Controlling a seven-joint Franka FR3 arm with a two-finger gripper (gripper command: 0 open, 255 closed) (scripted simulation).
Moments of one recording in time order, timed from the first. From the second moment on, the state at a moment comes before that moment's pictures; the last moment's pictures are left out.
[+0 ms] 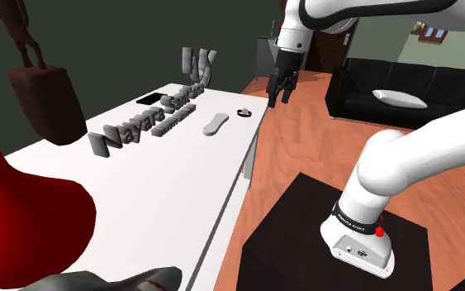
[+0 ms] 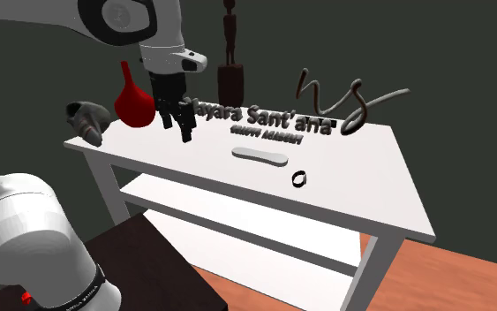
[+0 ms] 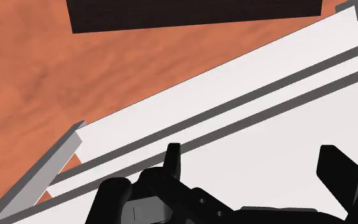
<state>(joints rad) -0.02 -0.76 -0.04 -2.45 0.06 1.72 -0.01</state>
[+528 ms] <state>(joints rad) -0.07 -0.54 0.07 -2.38 0.09 1.87 0.26</state>
